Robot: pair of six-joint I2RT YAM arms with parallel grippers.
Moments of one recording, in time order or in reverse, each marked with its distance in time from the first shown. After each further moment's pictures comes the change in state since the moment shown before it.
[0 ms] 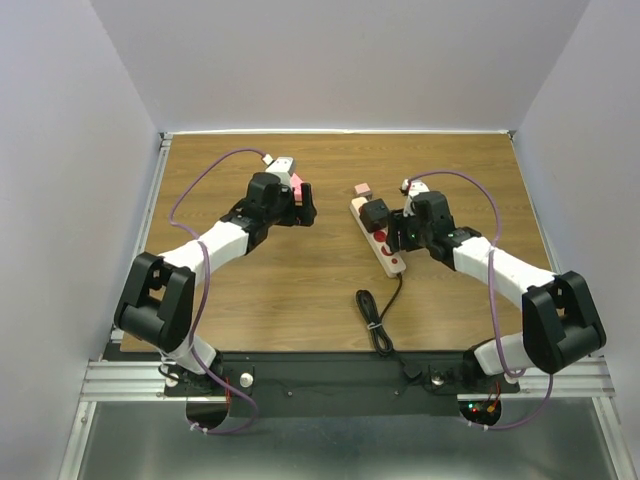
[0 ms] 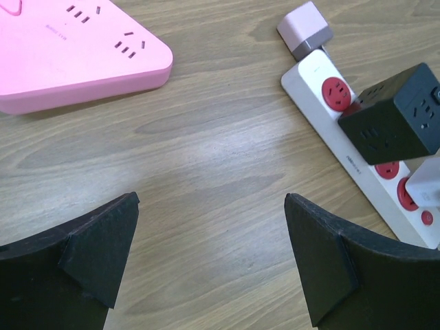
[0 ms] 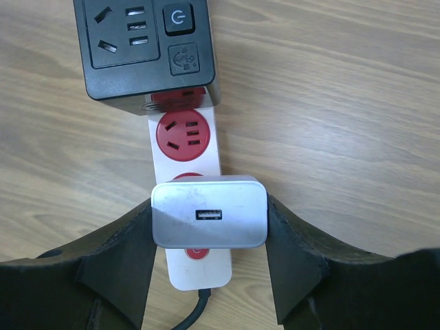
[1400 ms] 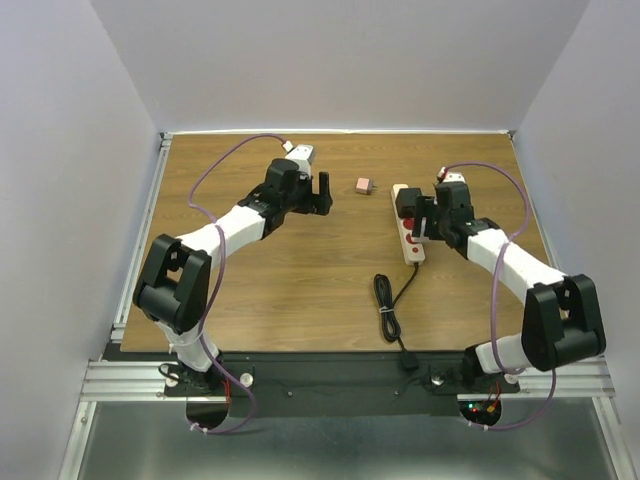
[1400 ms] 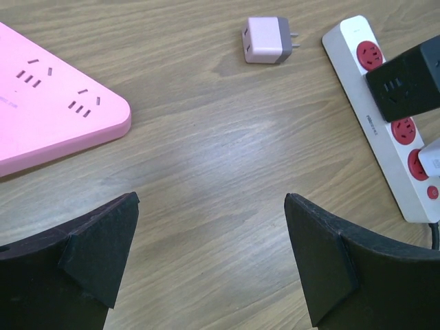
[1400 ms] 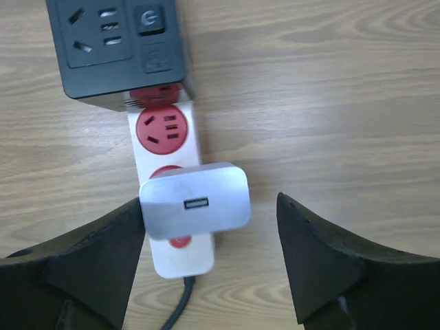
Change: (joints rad) left arm -0.056 0.150 0.193 -0.030 0.000 0.024; right arm -0.159 0.011 0.057 -0.085 0.183 0.104
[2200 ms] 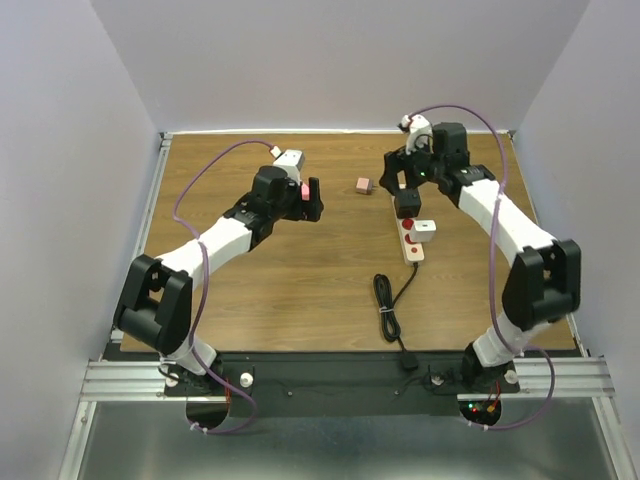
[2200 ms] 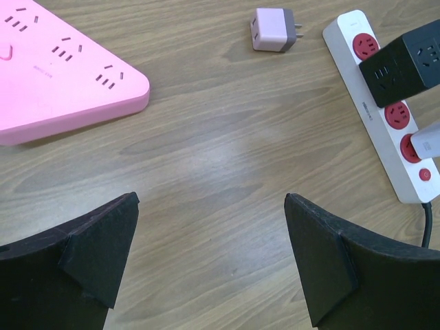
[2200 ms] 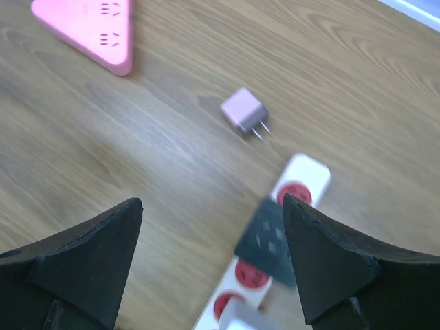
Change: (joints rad) left arm 0.014 -0.152 -0.107 -0.024 -0.020 0.003; right arm -0.016 0.188 0.474 -0.050 -0.557 -0.379
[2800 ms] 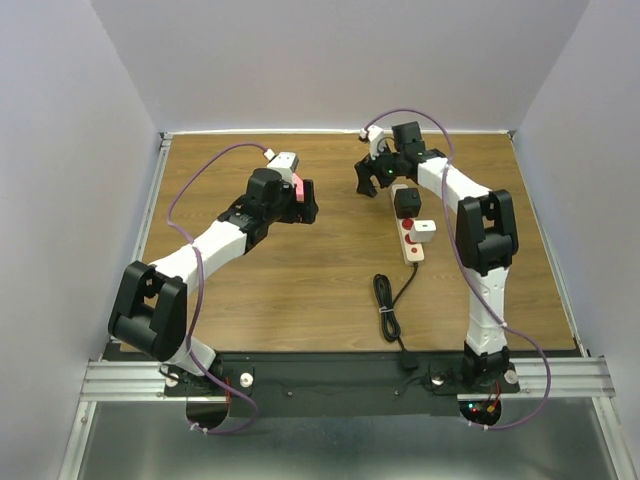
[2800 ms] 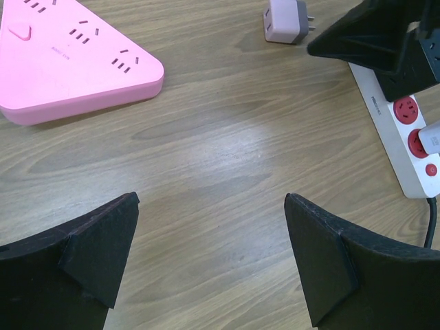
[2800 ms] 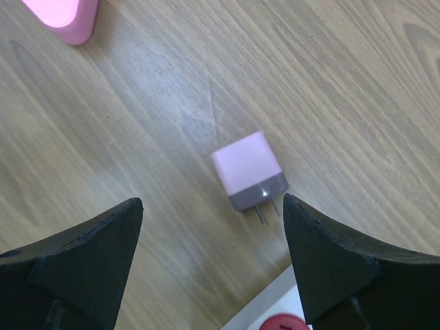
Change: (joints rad) left arm 0.015 -0.050 -0.040 -0.023 -0.003 -0.008; right arm 0.036 0.577 0.430 -0.087 -0.164 -0.254
